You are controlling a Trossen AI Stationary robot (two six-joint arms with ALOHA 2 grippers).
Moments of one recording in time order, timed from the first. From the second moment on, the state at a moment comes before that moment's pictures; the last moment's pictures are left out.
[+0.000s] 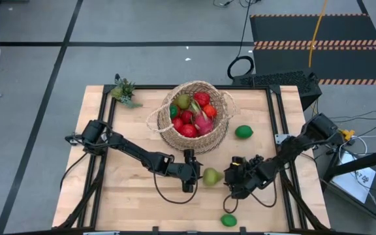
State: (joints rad) left arm -0.32 1.98 1.16 0.14 -0.31 -0.03; right arm 0.66 1.62 0.66 -0.17 0.45 0.59
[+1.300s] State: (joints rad) left arm -0.48 1.58 1.17 -0.07 -0.34 0.05; right arm 0.63 1.48 0.80 -0.22 0.47 0.42
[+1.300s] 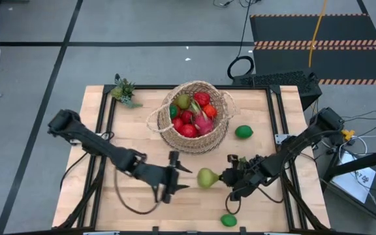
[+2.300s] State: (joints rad) left arm -0.45 1.03 1.17 -0.45 -0.49 0.09; right arm 0.68 1.48 1.31 -0.50 1.13 -0.30
